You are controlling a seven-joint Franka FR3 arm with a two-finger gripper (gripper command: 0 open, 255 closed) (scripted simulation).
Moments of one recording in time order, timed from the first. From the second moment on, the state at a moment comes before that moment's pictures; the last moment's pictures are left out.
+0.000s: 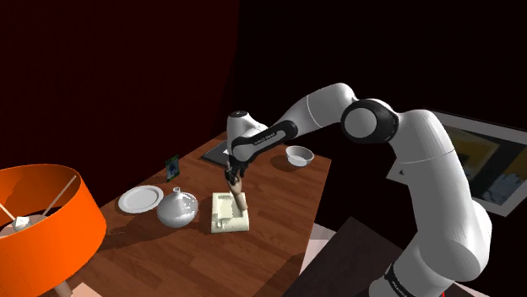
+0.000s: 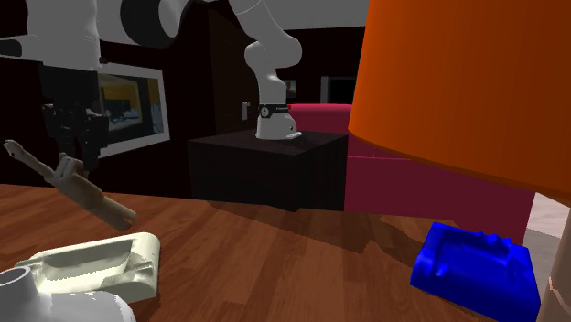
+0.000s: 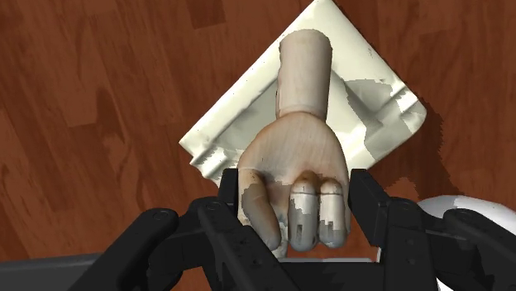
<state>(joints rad) -0.06 0.74 0.21 -1.56 -0.35 2.29 0.15</state>
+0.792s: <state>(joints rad) -0.06 0.79 0.20 -1.56 -0.36 2.33 0.17</state>
